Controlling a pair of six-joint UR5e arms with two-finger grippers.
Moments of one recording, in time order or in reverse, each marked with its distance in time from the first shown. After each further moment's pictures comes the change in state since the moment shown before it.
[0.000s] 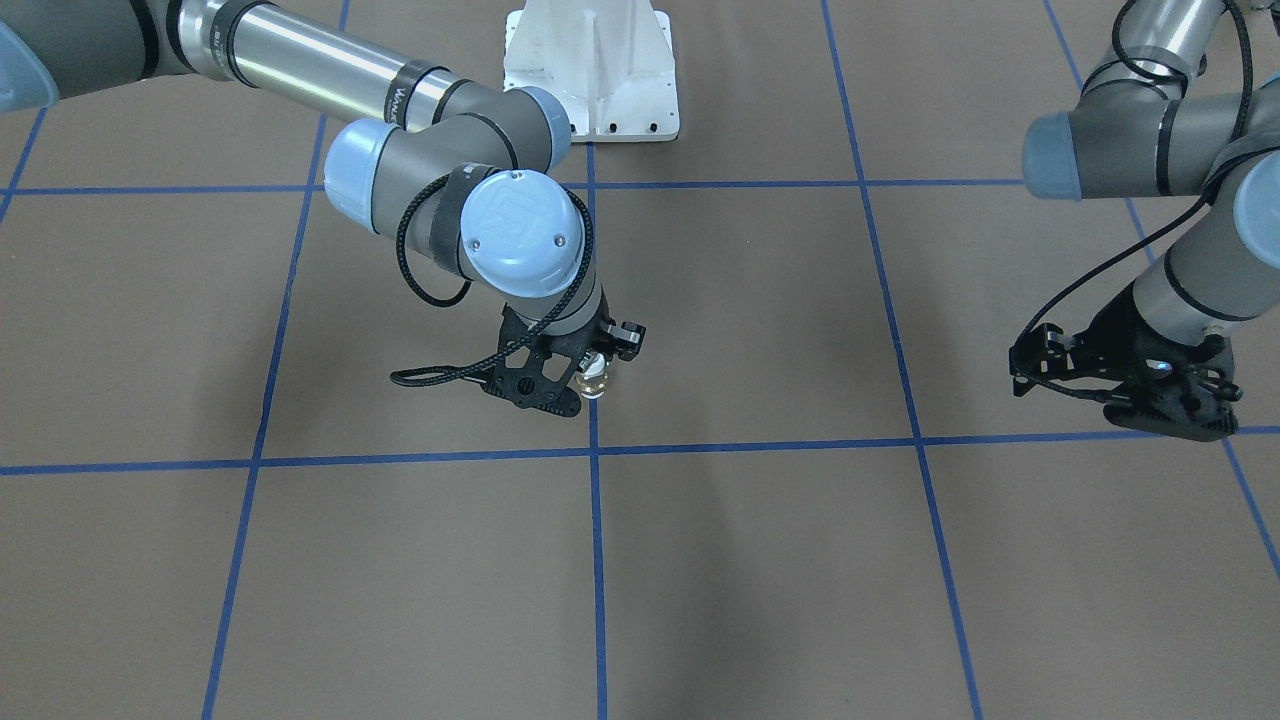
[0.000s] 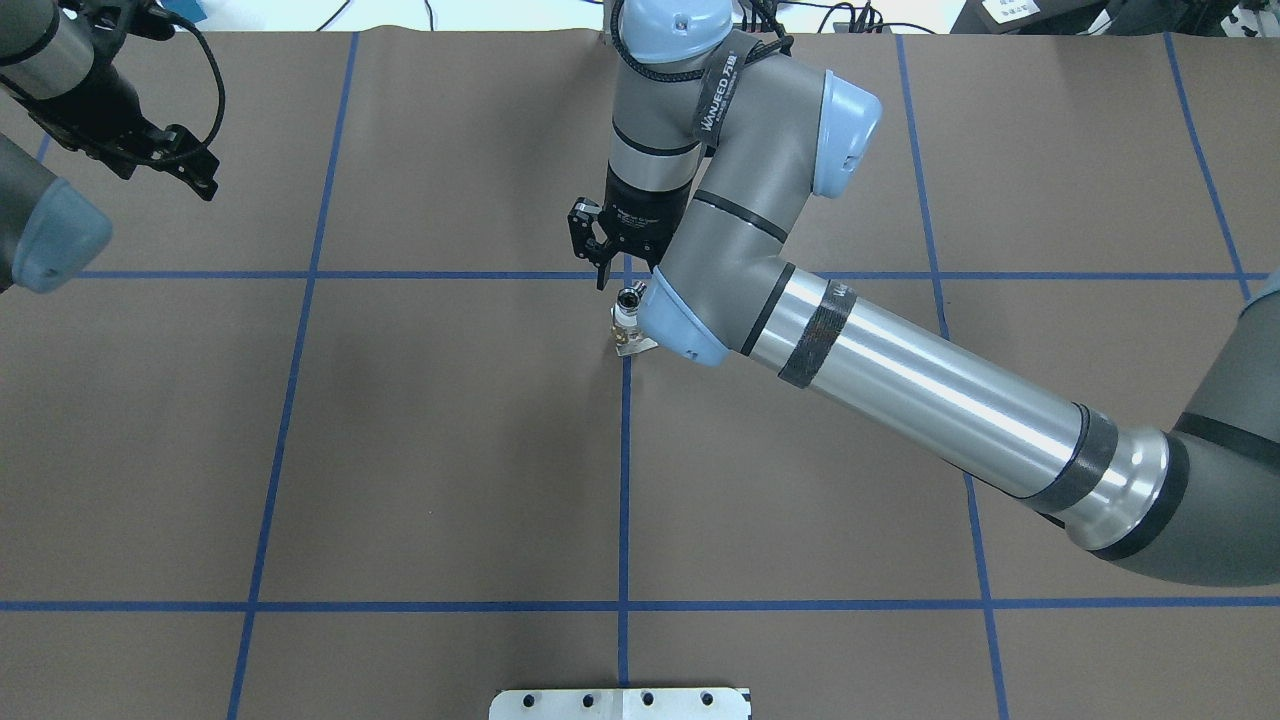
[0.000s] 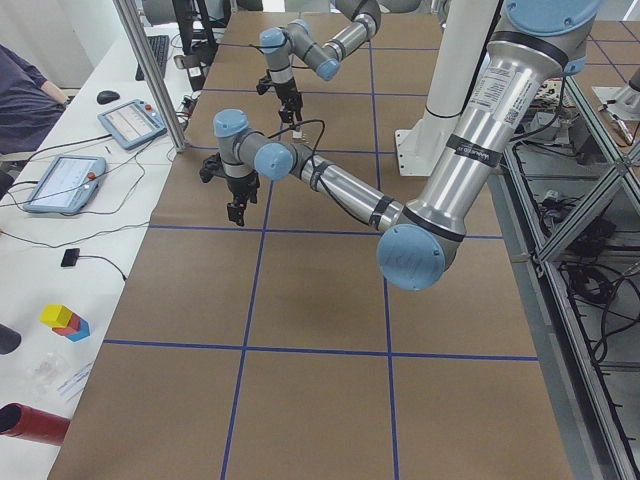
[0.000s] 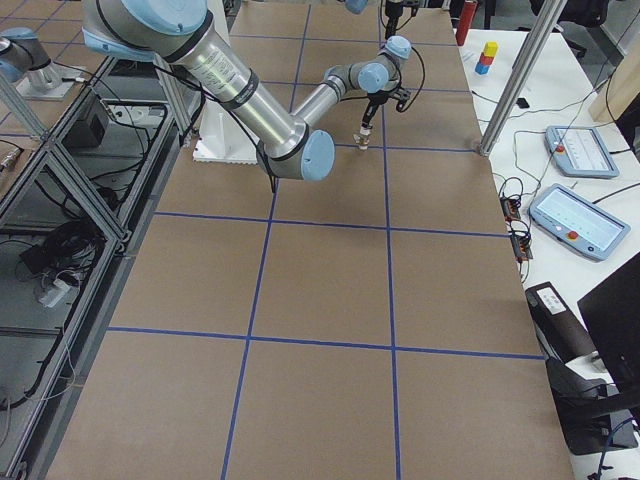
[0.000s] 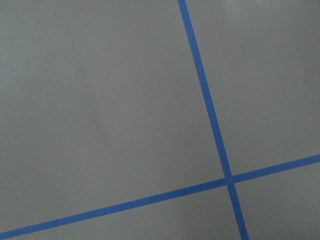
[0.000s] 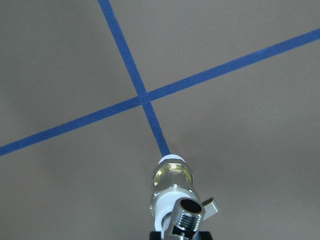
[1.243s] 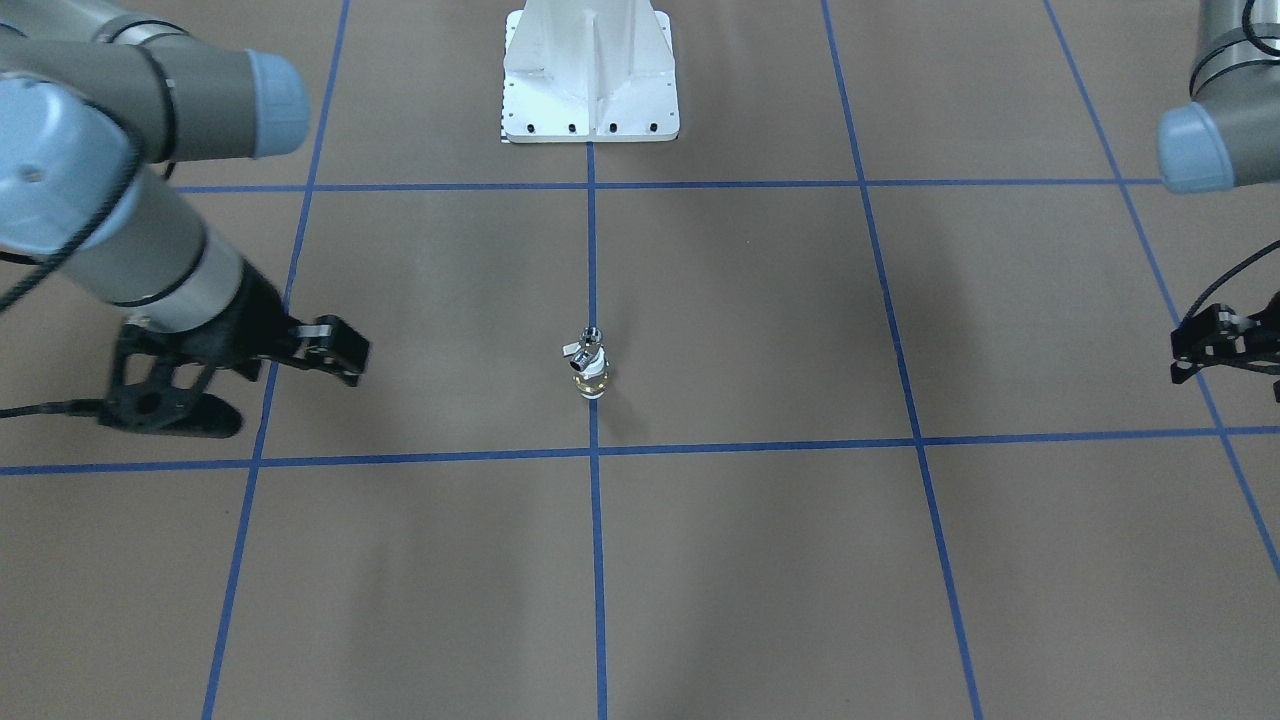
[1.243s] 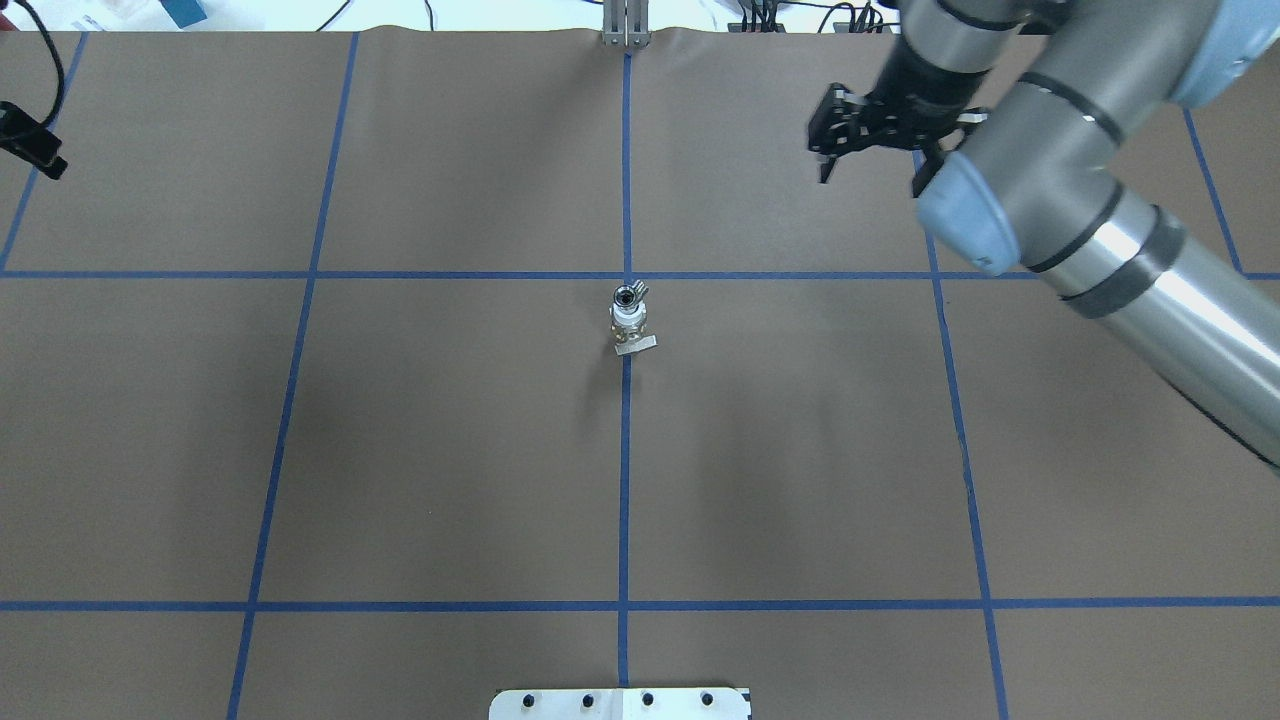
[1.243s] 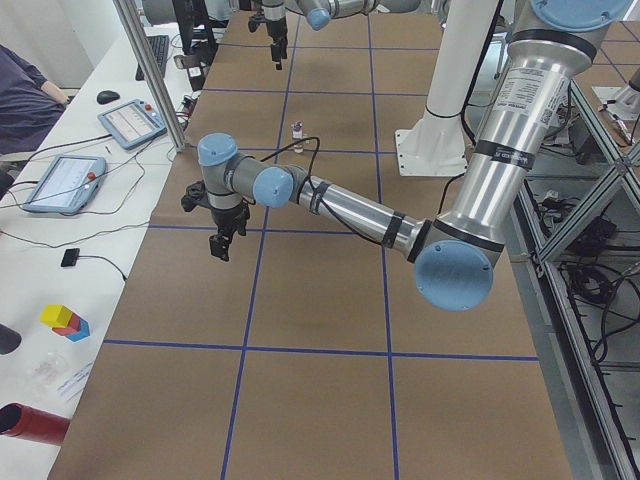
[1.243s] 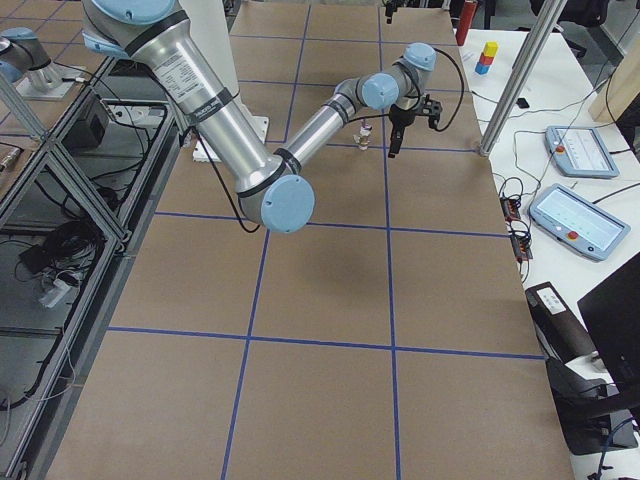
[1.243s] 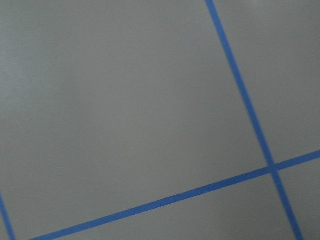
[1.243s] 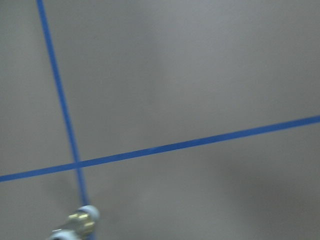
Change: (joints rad) left arm -0.201 0.137 0.001 -0.002 -0.003 0.288; right arm 0.343 -0.400 0.413 -0.208 0.010 -0.659
